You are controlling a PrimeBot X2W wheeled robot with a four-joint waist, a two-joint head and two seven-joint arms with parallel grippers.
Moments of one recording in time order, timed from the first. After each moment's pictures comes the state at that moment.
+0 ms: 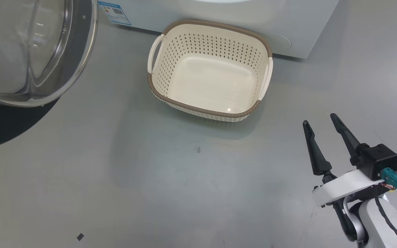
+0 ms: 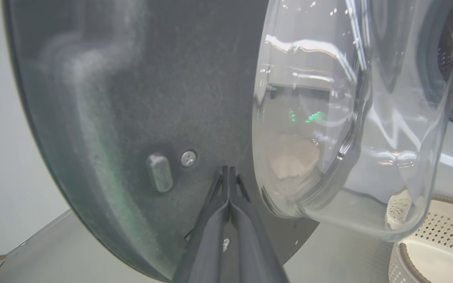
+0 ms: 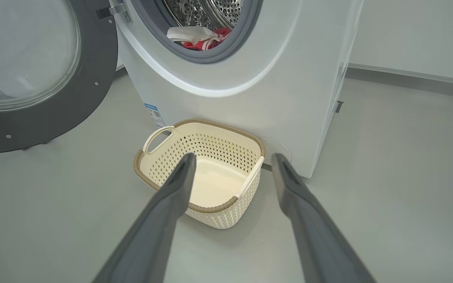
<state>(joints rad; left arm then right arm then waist) -0.31 0.25 0.22 0.32 -0.41 0.09 -0.14 -0.12 -0.27 0.32 0.04 0.38 0.00 -0.16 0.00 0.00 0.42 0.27</state>
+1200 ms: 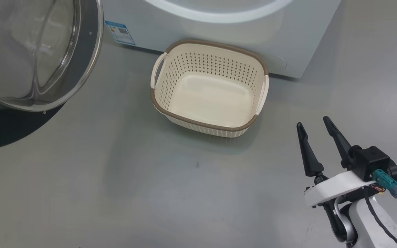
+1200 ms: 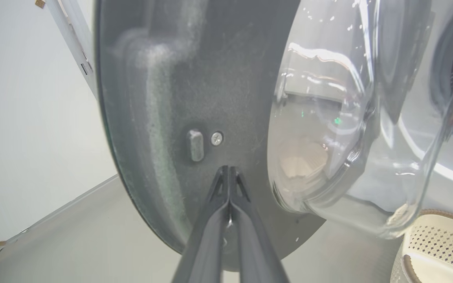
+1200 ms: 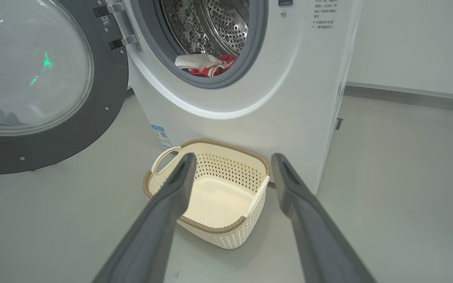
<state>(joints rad) -0.37 0.27 0.22 0.50 -0.43 0.05 -0.21 -0.14 -0.22 0.31 0.11 0.40 0.01 -0.21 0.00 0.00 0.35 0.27</state>
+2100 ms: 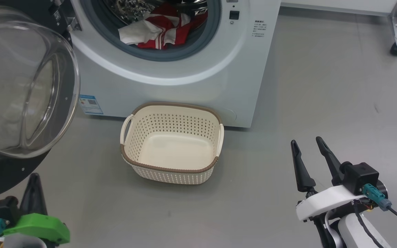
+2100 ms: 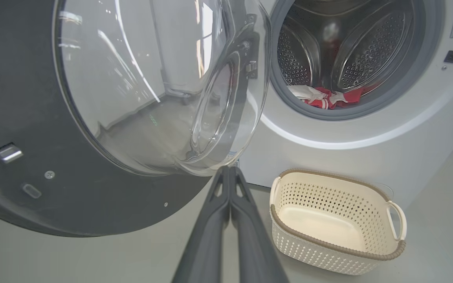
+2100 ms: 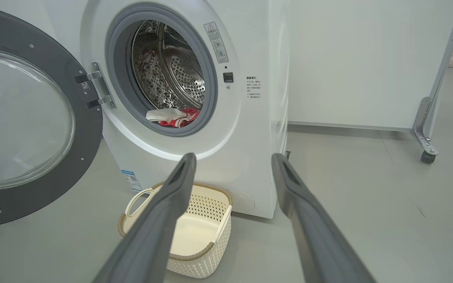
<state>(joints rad) -0.10 0.15 0.06 0.40 -0.35 0.00 -0.23 -0.09 -0.16 0.32 0.19 0.43 0.01 -0.24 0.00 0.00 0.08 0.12</state>
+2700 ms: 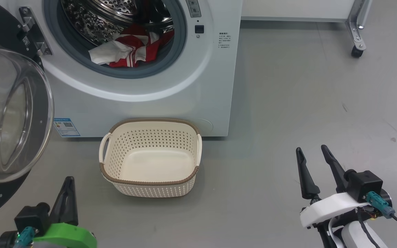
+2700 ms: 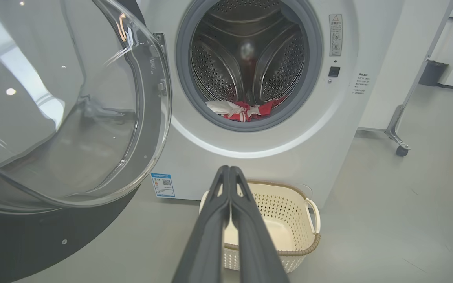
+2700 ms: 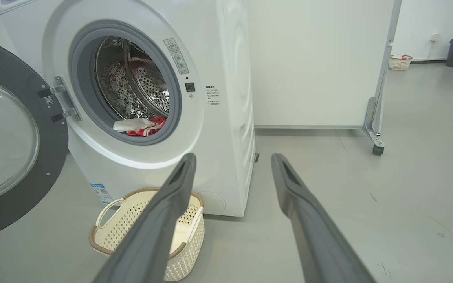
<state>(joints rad) -0.02 0.08 -0.03 0.29 -0.34 -0.03 -0.23 -0.05 -0.15 0.30 0.18 0.43 0.01 -0.24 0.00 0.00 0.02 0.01</state>
